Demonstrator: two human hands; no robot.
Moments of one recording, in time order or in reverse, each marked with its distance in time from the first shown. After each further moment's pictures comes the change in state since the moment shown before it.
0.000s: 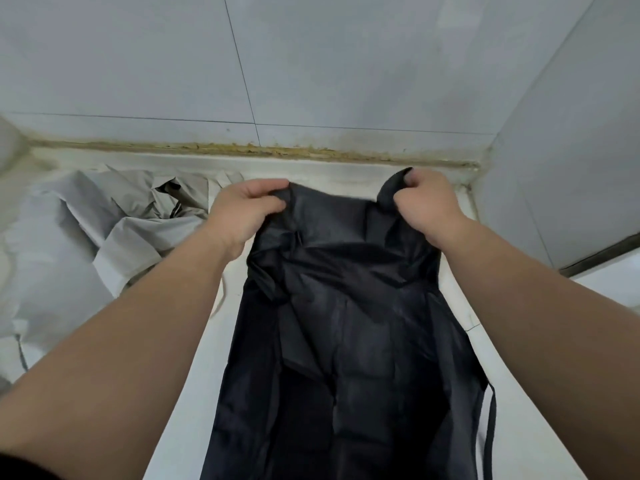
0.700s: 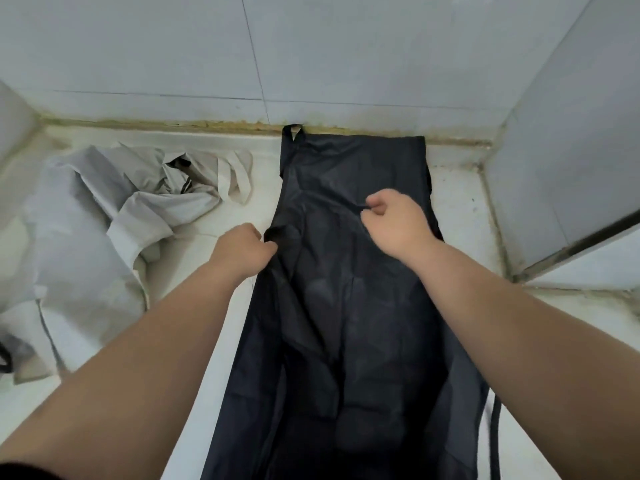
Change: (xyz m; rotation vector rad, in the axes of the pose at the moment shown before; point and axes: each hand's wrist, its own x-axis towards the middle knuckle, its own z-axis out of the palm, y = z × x) left_hand -0.035 -0.065 -0.021 0.882 0.092 -0.159; right_hand -0.046 0.018 0.052 -0.099 -0.099 -0.082
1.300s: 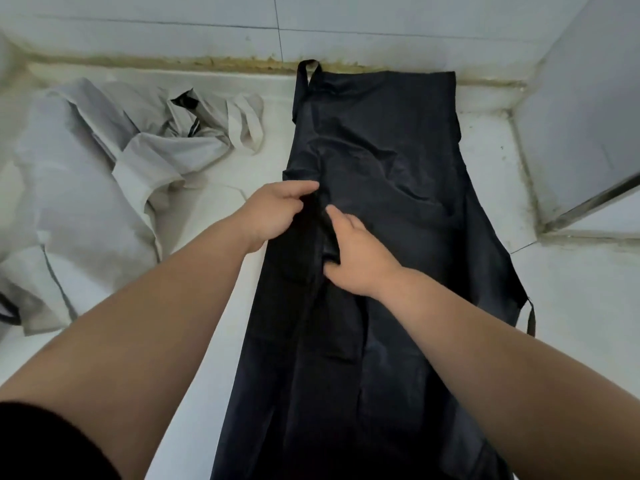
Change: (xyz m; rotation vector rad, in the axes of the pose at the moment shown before) left_hand 0.000 -0.021 0.020 -0.457 -0.289 0.262; right_hand -0.076 0.008 0.091 -0.198 -0.408 -0.178
